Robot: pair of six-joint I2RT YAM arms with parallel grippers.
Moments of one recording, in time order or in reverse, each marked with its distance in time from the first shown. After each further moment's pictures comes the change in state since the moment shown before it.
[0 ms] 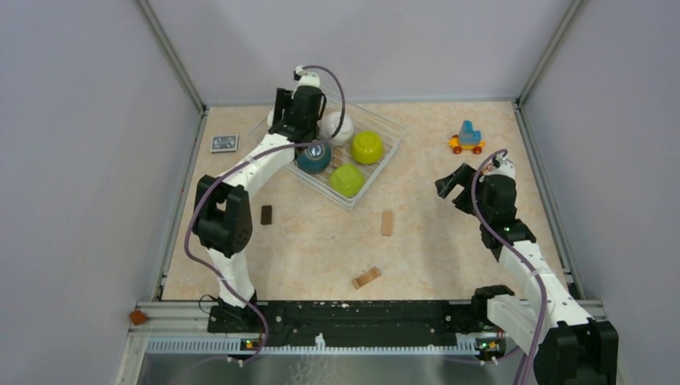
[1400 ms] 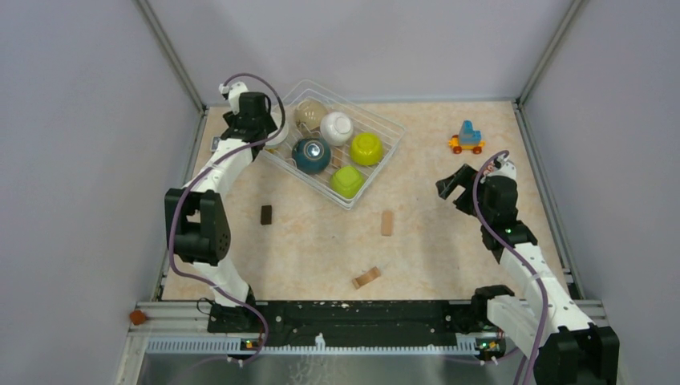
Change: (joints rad) left arm 0.291 -0.150 -0.175 -0.087 0.246 -0.532; right arm 0.000 -0.027 0.000 -0.025 0.006 -0.001
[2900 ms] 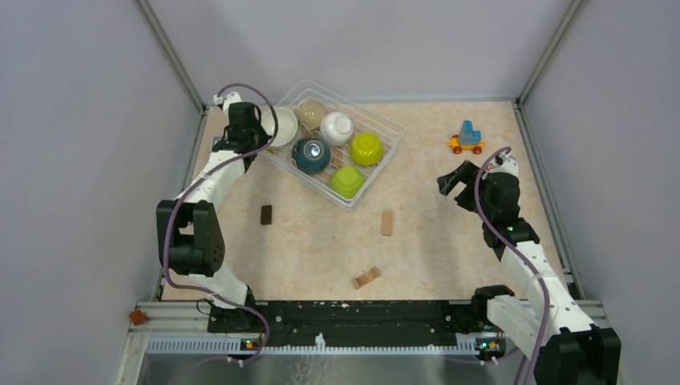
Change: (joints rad) left arm 0.053 -0.068 -0.135 0.074 0.195 -0.062; right arm 0.000 0.002 0.022 -0.018 0.008 -0.007
